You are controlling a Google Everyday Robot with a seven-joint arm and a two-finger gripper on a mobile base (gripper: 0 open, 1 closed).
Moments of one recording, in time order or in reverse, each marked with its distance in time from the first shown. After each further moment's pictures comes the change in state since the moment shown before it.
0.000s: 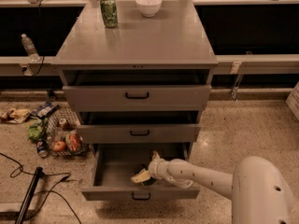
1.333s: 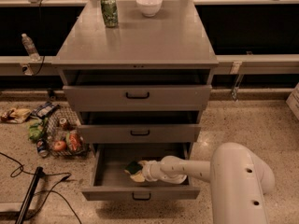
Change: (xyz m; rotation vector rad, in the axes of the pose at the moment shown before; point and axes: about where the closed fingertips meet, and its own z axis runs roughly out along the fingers) arm 0.014 0.040 0.023 -0.158 0.112 -0.074
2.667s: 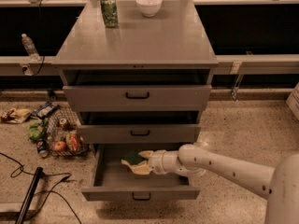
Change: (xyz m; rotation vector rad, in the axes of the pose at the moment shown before) arm -0.115 0.048 -0.148 -0.138 -0.192 0.113
